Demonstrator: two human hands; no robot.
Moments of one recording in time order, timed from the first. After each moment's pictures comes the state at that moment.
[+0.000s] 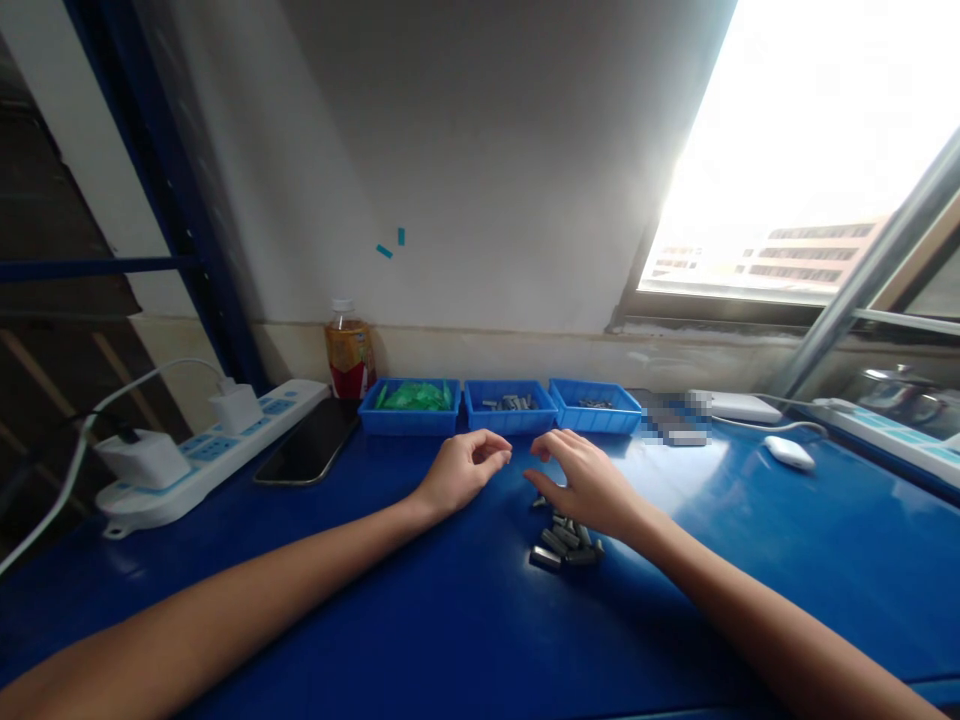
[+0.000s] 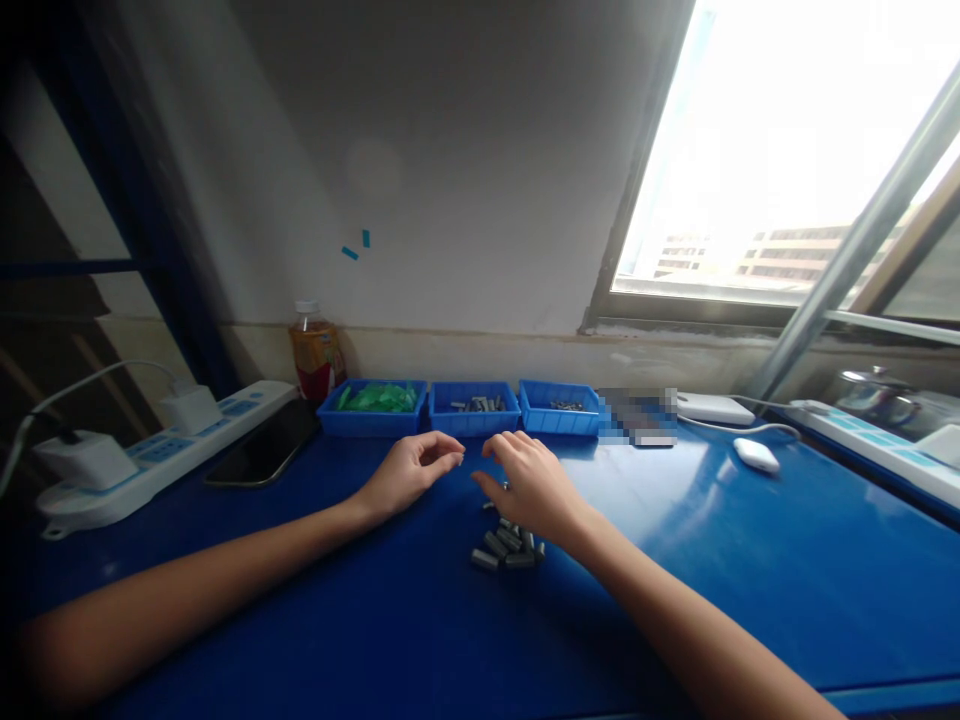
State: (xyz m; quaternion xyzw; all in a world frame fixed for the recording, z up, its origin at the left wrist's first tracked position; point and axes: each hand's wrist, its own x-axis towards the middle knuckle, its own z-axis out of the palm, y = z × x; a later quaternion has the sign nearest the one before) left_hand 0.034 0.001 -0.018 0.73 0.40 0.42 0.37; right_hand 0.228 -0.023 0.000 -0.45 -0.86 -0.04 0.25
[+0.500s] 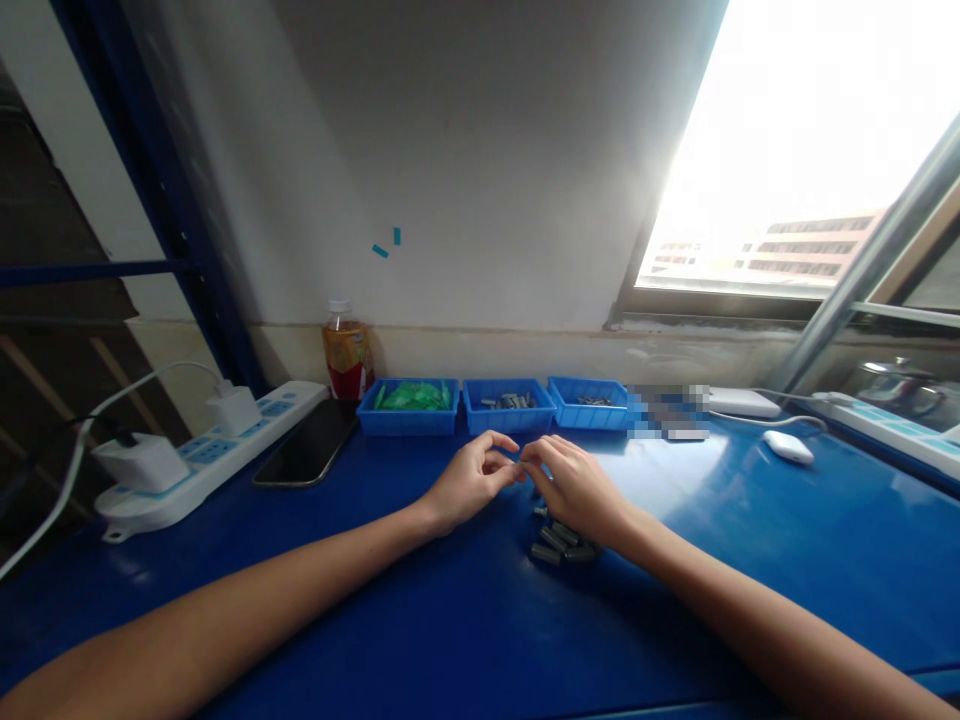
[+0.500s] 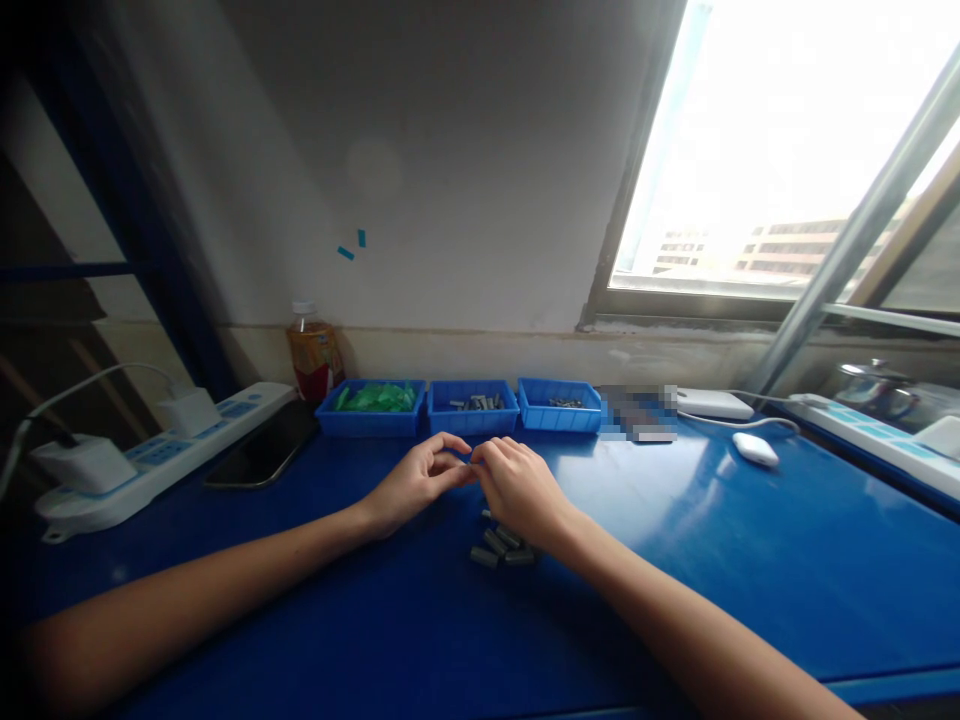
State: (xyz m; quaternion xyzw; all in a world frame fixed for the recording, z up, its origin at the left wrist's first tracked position) left_hand 0.043 -0.010 -0.020 0.64 0.34 0.42 0.55; right_hand 0.219 -0.024 -0.011 -0.41 -0.87 -0.04 0.28
